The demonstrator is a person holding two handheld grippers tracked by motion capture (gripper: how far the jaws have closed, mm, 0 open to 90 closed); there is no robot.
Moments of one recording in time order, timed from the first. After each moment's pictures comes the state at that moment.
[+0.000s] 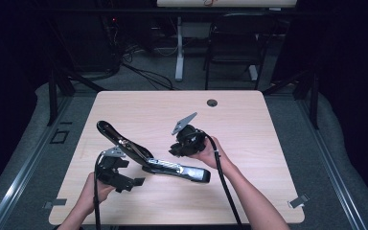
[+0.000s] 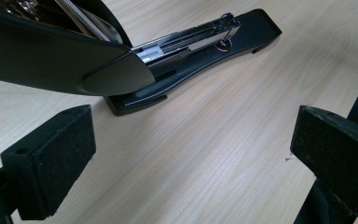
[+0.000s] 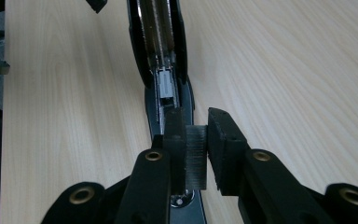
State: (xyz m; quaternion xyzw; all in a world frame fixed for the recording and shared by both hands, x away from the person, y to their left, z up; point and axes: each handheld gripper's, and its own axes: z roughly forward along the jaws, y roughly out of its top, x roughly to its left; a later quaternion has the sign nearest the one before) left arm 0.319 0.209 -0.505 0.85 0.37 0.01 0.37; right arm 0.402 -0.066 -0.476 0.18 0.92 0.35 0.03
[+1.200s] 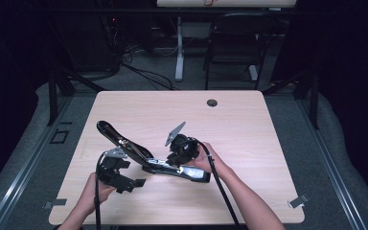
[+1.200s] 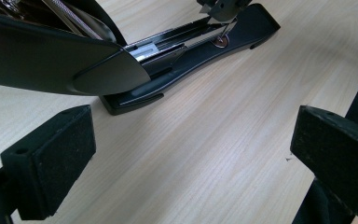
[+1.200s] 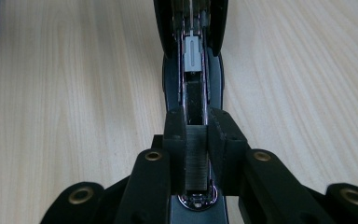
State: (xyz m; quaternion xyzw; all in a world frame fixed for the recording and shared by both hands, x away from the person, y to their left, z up) left arm 0.318 0.206 -0.506 0.86 0.37 0.01 0.36; right arm 0.401 -0.047 -0.508 0.14 0.95 0.29 0.01
